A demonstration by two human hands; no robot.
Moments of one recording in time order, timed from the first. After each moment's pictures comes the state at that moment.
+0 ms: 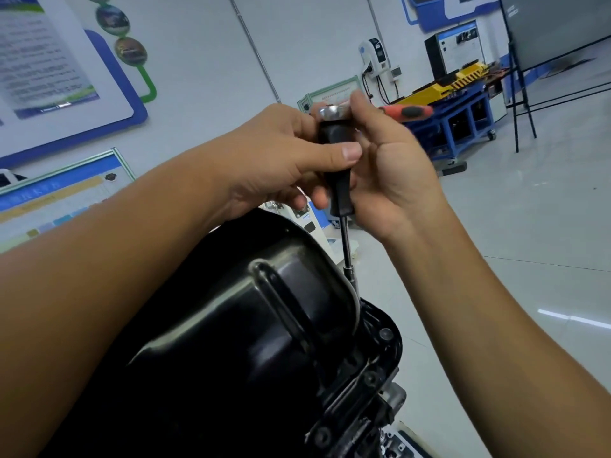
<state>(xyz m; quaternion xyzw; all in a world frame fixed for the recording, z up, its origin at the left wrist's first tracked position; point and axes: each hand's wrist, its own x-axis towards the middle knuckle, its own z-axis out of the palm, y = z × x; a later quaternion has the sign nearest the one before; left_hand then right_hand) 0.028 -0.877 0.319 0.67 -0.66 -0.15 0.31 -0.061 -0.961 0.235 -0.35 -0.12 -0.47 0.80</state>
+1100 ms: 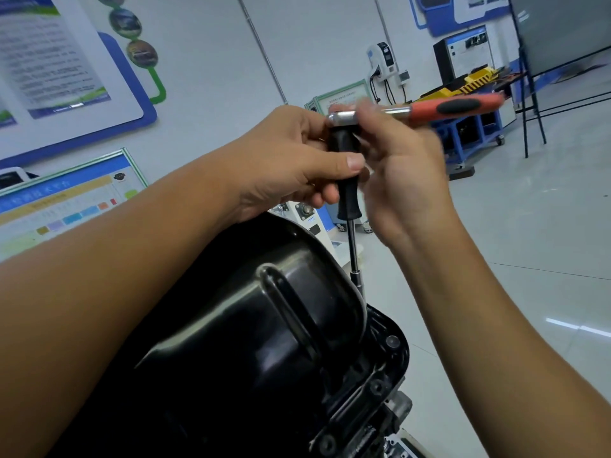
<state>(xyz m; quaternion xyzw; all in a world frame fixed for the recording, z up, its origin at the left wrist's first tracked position) 0.031 -0.878 0.315 0.63 -0.68 -0.15 0.34 -0.061 -0.965 0.231 -0.36 -0.11 -0.60 0.70</state>
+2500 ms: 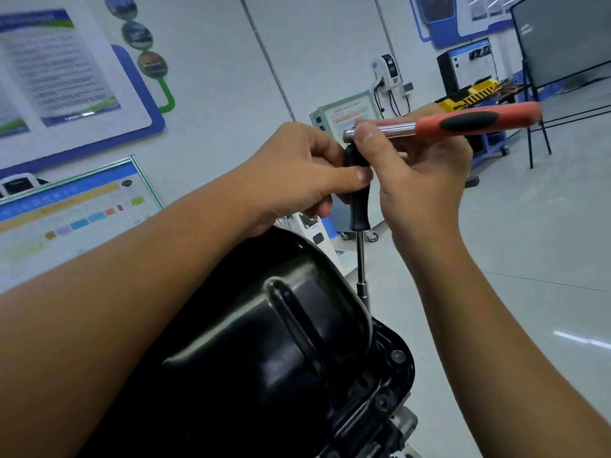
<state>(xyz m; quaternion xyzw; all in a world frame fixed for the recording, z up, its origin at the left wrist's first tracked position) 0.025 -0.878 0.315 0.68 -0.65 -0.04 0.33 -0.059 -0.973 0.226 -0.41 -0.07 -0.77 0.49</state>
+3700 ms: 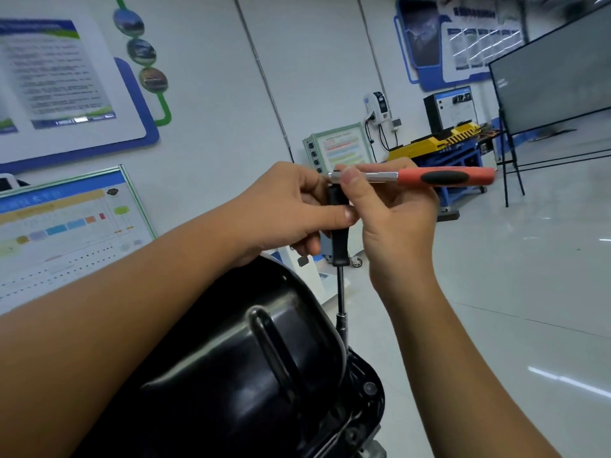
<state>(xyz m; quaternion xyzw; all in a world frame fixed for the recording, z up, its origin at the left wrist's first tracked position) 0.024 -0.877 0.314 0.66 -0.67 -0.08 0.34 -0.065 -0.969 0.226 -0.40 -0.09 -0.71 0.57</state>
